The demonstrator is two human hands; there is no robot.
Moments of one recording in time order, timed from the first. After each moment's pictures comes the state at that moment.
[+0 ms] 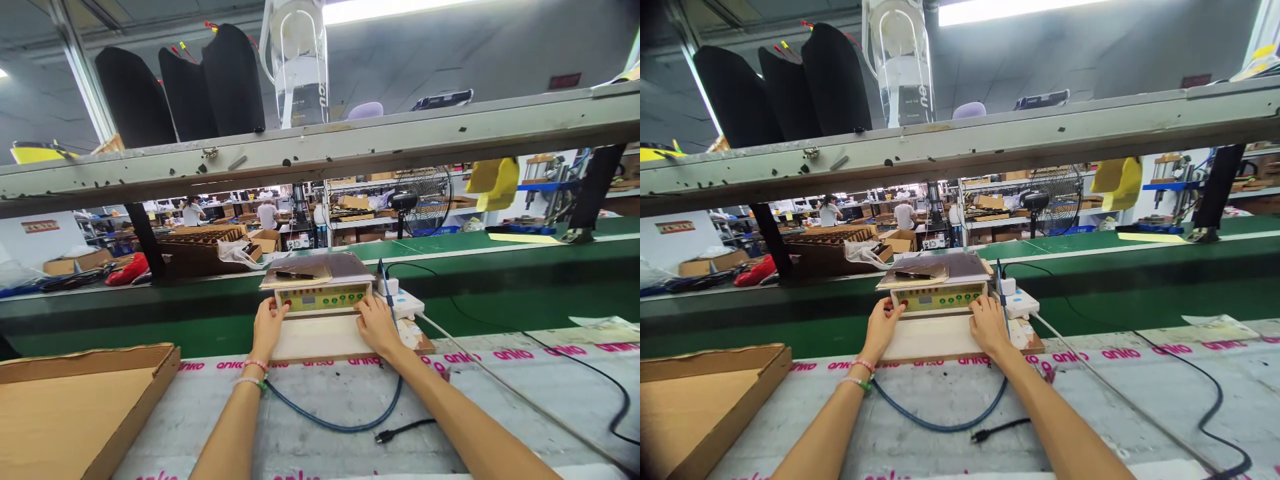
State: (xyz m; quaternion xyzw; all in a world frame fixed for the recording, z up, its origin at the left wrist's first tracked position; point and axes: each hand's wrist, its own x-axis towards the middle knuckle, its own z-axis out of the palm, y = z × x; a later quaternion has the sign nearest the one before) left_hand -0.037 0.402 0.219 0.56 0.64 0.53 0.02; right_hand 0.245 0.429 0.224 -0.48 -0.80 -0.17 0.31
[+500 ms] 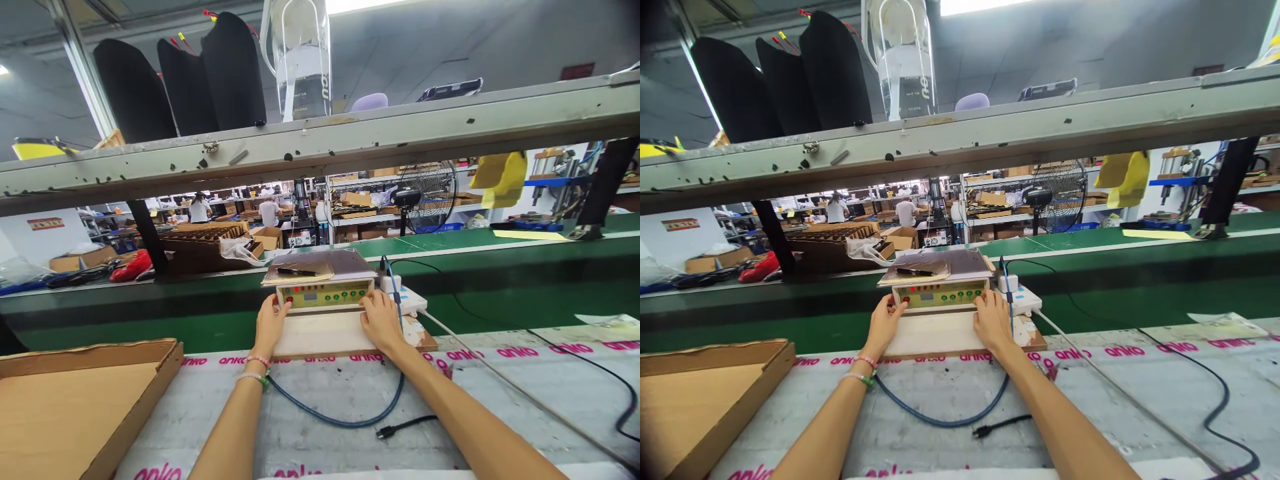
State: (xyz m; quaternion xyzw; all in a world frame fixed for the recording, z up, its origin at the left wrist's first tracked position) left_hand -0.038 0.401 0.219 0.57 0.64 0.52 0.02; right_hand 0.245 0.434 0.218 -0.50 -0.77 -0.19 0.35
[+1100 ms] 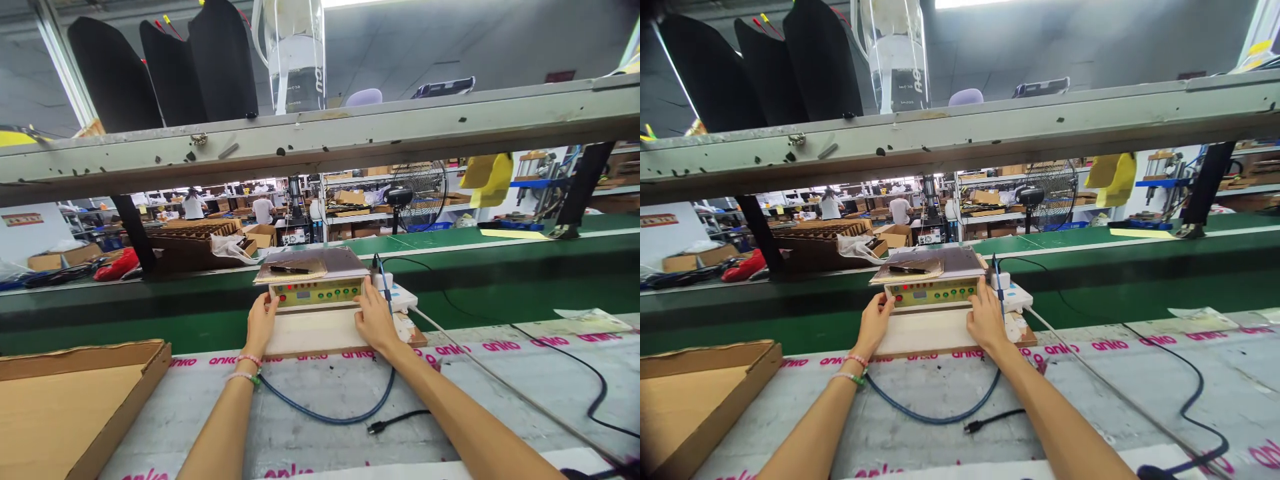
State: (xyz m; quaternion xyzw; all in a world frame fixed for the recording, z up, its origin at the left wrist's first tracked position) left_hand -0.038 0.400 0.220 0.57 0.62 0.53 0.04; right_hand 0.250 0.440 0.208 -0.47 -0.77 -0.16 0.41
